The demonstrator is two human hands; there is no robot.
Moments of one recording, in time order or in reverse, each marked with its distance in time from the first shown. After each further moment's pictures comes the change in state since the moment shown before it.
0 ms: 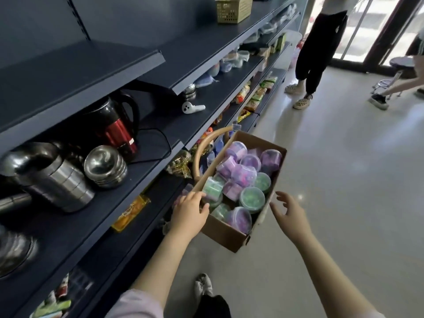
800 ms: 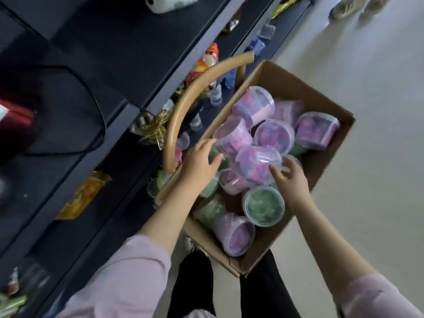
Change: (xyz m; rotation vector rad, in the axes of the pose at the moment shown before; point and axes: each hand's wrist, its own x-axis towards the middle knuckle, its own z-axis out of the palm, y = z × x) left_hand 0.315 -0.059 0.201 -0.195 -0.138 -0.189; right_hand 0.310 0.118 0.156 0.095 -0.256 0.400
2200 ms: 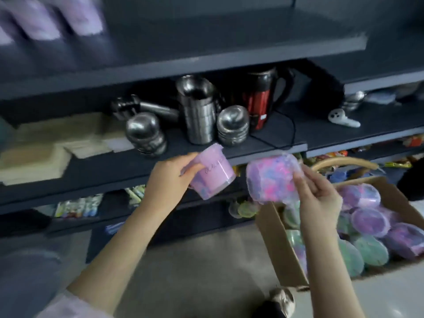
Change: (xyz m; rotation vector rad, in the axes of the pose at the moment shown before) left_hand -0.490 -0.031 -0.260 -0.066 0.912 -0.154; right_hand -0.396 -0.144 0.050 0.513 -0.285 -0.717
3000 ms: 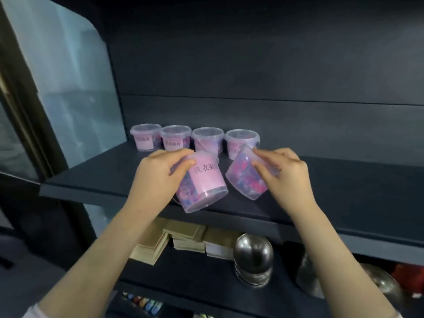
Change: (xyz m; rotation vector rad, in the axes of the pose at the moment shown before) left_hand 0.142 -0.104 -0.343 0.439 0.656 0.082; right_hand 0.037 -0.210 0.444 -0.293 -0.576 -1.009
